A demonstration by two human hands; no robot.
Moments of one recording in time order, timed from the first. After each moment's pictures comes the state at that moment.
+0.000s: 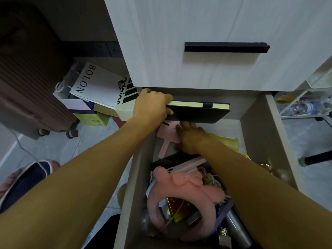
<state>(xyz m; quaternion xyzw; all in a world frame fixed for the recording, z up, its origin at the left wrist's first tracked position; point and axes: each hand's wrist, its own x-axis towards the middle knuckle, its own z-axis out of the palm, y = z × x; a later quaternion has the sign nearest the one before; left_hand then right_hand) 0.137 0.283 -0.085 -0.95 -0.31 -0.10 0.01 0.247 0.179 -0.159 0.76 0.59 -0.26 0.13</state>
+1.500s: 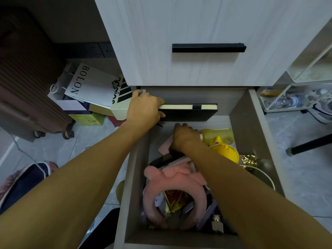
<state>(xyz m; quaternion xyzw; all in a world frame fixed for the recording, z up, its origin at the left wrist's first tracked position) 0.127 0.262 -0.075 -0.94 -0.35 -0.05 0.00 0.219 0.162 -0.138 0.85 0.46 -0.27 0.07</state>
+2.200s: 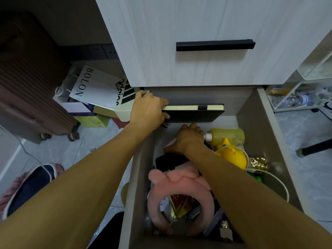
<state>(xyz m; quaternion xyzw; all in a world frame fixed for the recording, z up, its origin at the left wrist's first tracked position) 0.128 0.266 -0.080 -0.94 -0.34 -0.05 0.01 0.214 0.164 -0.152 0.87 0.43 -0.23 0.04</state>
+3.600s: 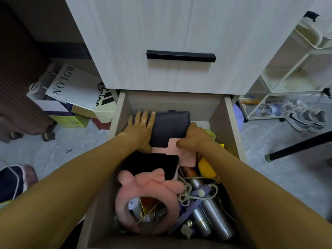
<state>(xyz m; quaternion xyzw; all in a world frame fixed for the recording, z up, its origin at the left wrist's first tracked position) 0.148 0.233 -0.133 -0.92 -0.31 0.24 -0.01 0.295 0.100 -0.107 0.86 0.37 -0.33 -0.09</state>
